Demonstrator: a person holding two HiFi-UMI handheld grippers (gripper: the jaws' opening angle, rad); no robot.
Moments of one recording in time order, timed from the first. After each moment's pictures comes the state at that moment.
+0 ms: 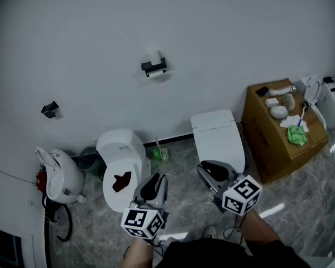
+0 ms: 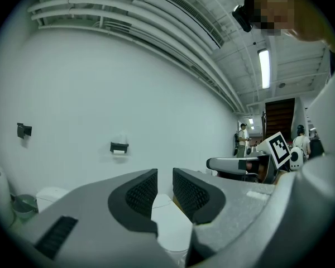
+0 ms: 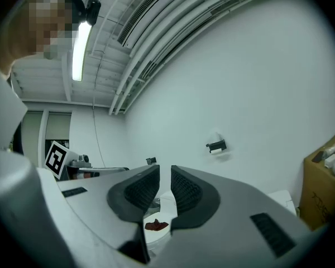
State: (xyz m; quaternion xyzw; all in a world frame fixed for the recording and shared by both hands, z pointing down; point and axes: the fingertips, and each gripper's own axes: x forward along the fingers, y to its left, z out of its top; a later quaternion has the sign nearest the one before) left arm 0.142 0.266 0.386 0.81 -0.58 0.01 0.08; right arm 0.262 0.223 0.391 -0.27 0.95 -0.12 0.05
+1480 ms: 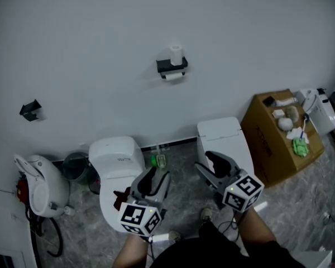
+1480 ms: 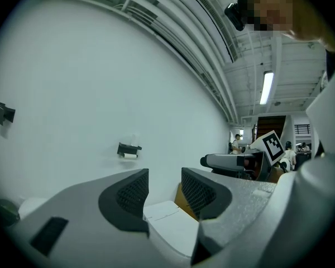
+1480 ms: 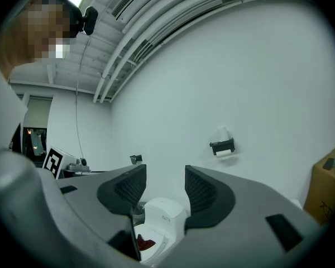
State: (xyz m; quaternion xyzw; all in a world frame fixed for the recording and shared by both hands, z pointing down) left arm -0.113 0.094 0.399 0.85 -0.52 -0.03 0.10; right arm 0.006 0.057 0.387 -0.33 0.94 -0.12 0.02
